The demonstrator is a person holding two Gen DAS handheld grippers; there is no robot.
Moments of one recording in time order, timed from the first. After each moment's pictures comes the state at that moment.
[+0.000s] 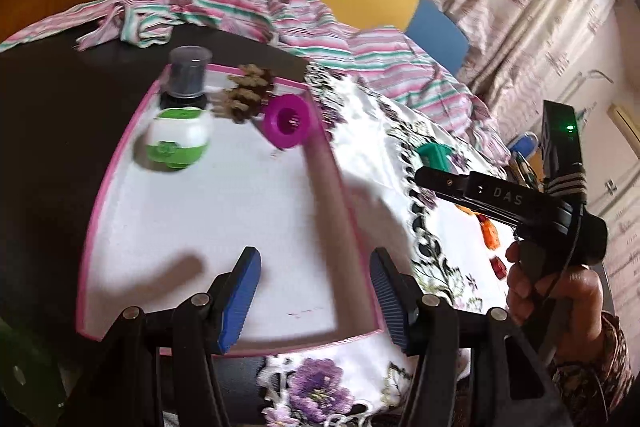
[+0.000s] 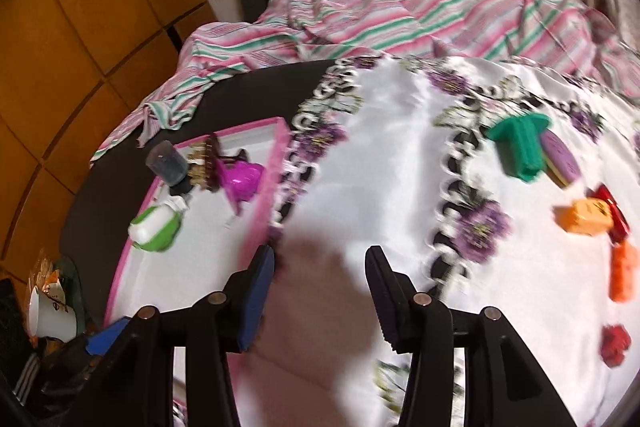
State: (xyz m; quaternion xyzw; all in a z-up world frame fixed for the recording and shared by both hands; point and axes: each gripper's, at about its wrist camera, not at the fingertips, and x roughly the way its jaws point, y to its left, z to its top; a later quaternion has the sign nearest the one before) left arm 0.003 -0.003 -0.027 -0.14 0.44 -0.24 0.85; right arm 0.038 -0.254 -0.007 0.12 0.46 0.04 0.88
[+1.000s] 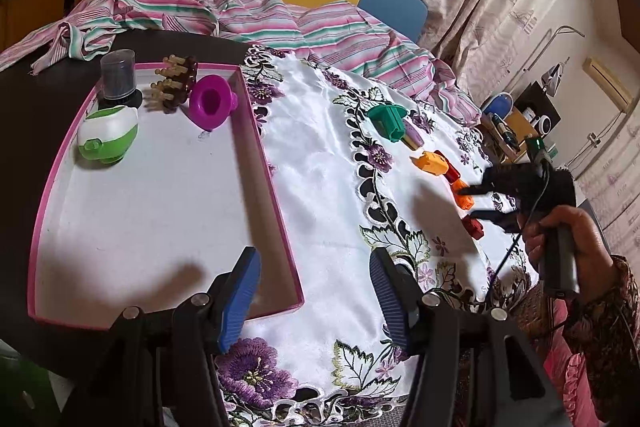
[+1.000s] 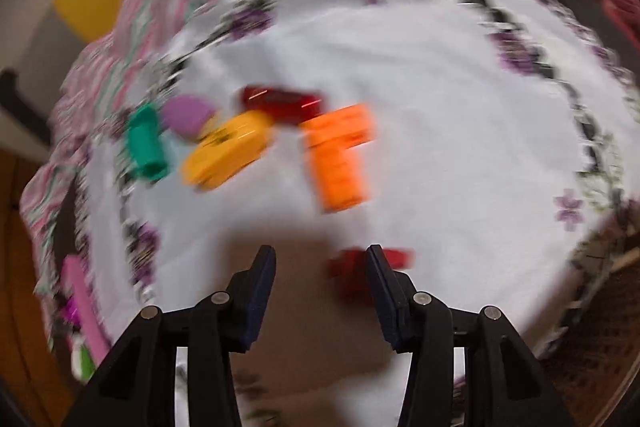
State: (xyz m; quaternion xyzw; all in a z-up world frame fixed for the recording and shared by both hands) left arm -0.022 -0.051 -0.020 -0.09 0.45 -0.29 0.84; right arm -0.029 -0.470 -0.039 0.37 0.51 -0.19 0.75
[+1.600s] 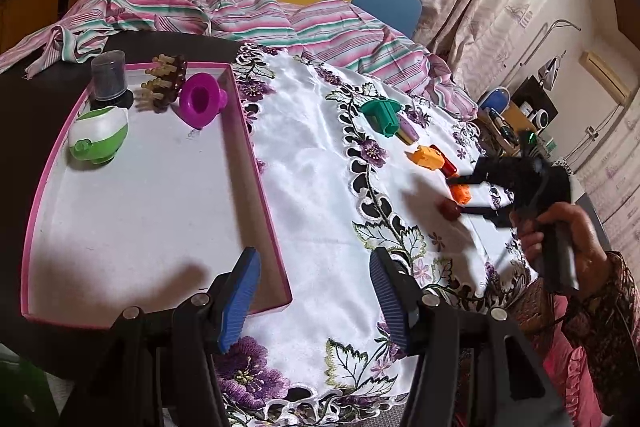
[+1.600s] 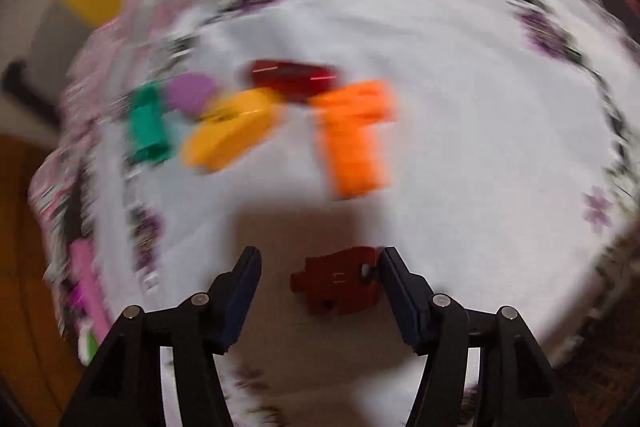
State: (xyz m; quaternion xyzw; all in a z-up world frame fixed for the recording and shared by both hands) left arm -0.025 -0.058 -0.022 -0.08 0.45 -0.29 0.84; right arm -0.025 -0.467 -0.044 0.37 0.52 -0.12 0.76
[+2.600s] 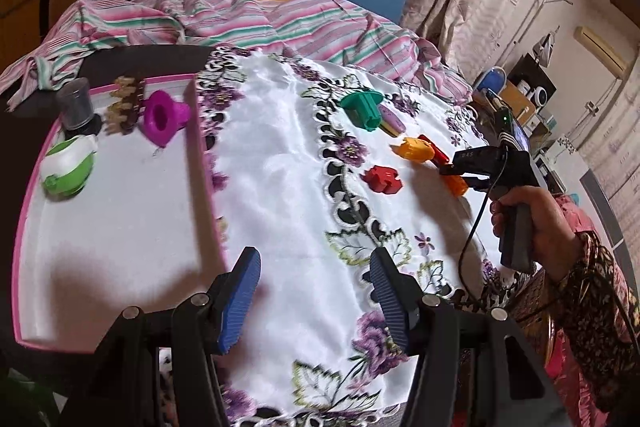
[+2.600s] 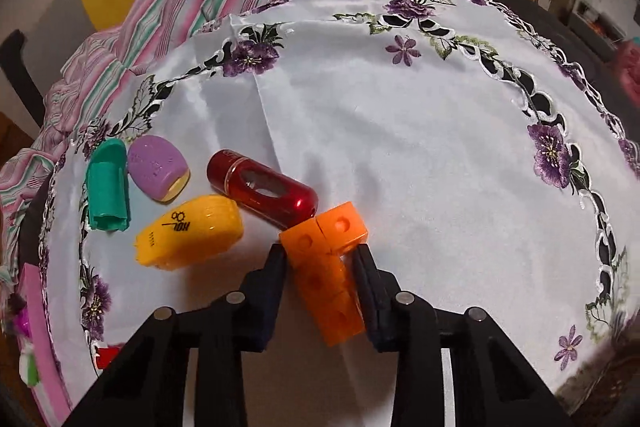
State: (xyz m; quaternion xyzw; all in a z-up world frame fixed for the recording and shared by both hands) left arm -0.020 -0.103 -0.010 -0.04 0.45 -0.31 0.84; right arm 0.006 -0.521 -0.061 0.26 0.49 -0.24 0.80
